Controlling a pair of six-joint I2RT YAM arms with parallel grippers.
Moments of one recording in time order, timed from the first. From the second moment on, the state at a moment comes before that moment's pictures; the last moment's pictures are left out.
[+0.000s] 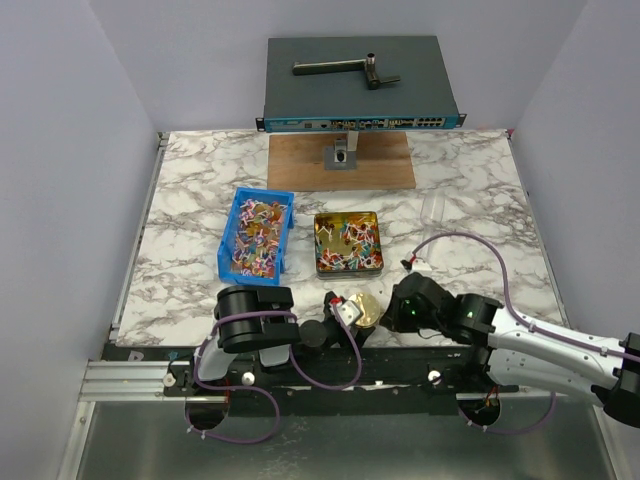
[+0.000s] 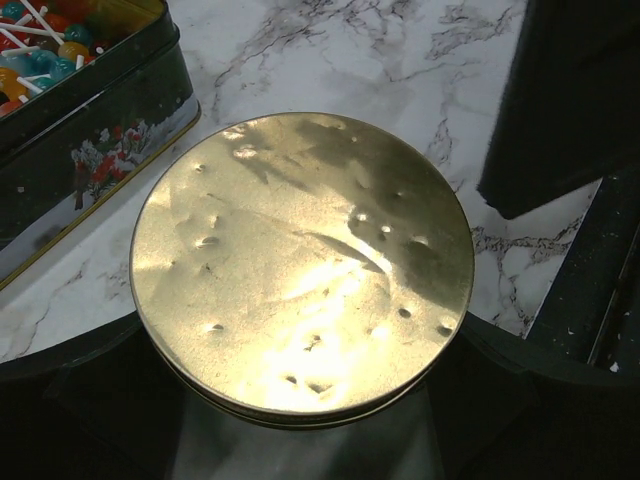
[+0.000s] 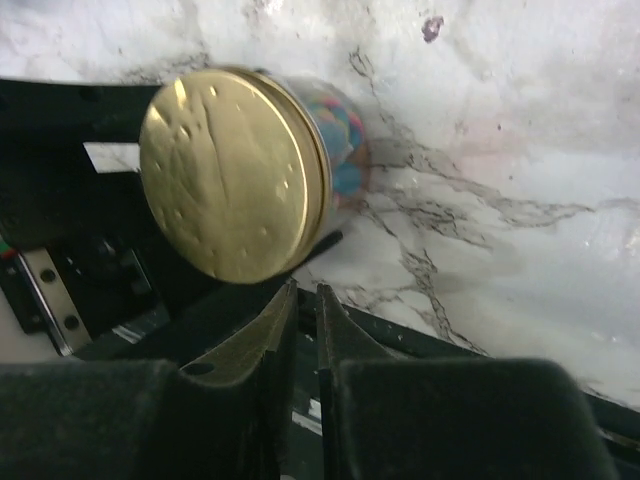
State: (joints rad) left arm -1.34 2.01 0.30 1.53 -0.39 -0.11; right arm 1.03 0.86 0.52 -0.53 0.18 0.93
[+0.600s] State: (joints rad) left arm -1.33 2.01 0.31 1.53 -0.41 -0.12; right arm 1.04 0.81 0.60 -0.68 0.21 0.93
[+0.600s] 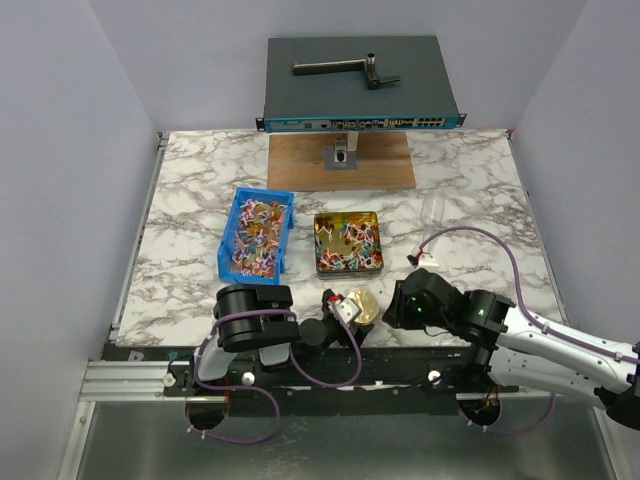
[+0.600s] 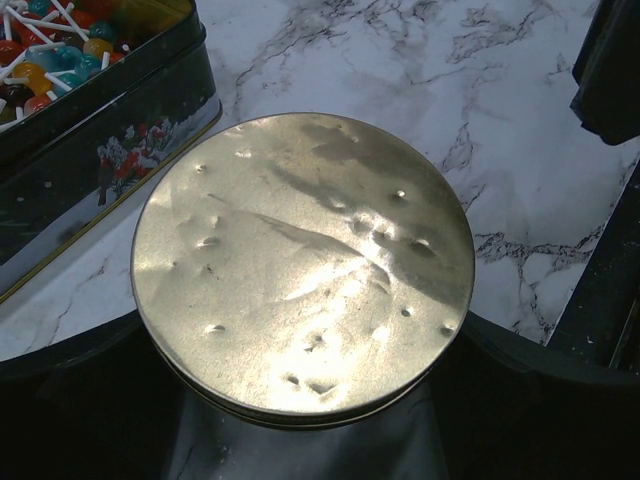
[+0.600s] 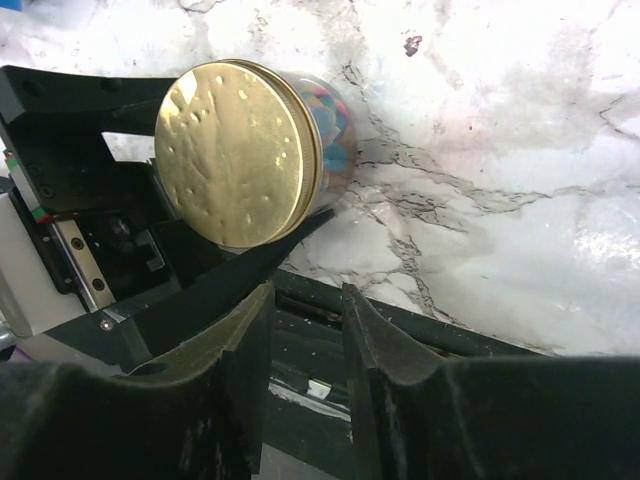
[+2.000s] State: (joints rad) left arm -1.36 1.40 0.19 1.01 -0.31 -0.32; right arm 1.04 0.81 0.65 -0.67 0.25 0.87
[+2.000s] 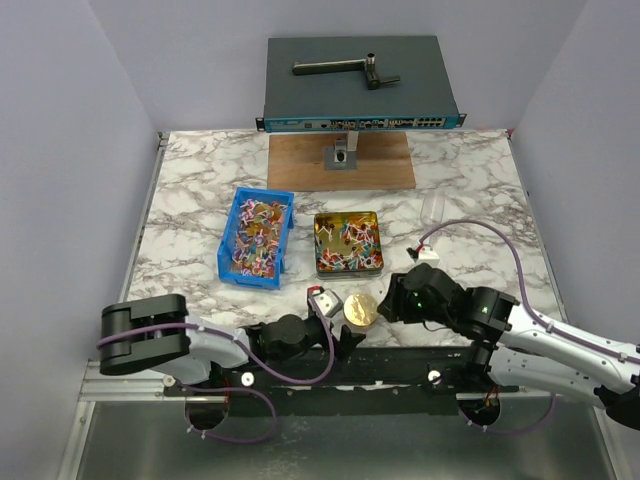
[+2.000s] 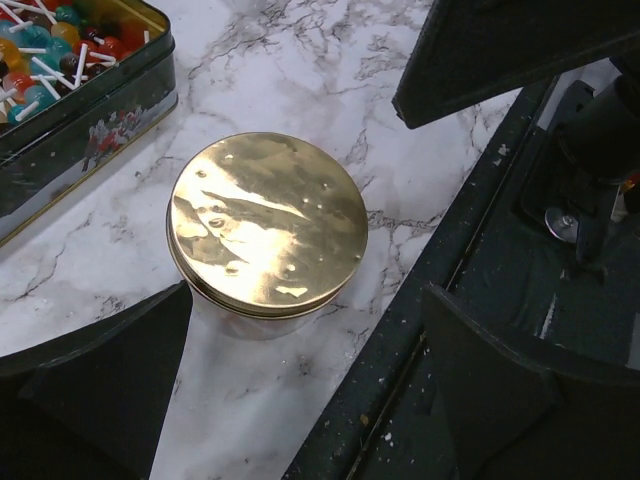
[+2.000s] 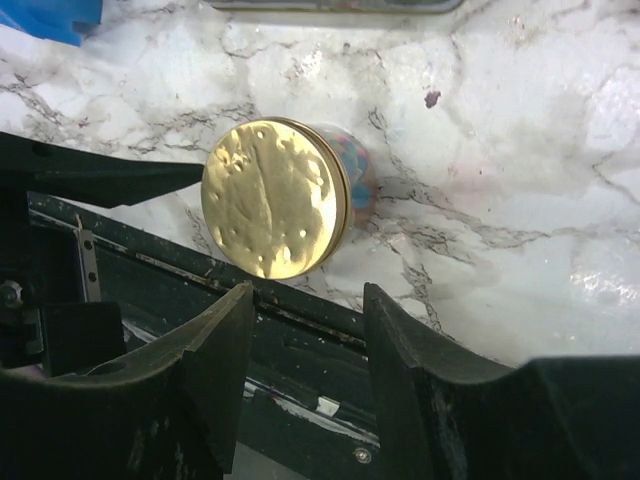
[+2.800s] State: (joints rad) left arm -1.29 0.62 0.53 -0.08 -0.42 -0.36; right arm 1.04 0.85 0.84 -0.64 0.37 0.72
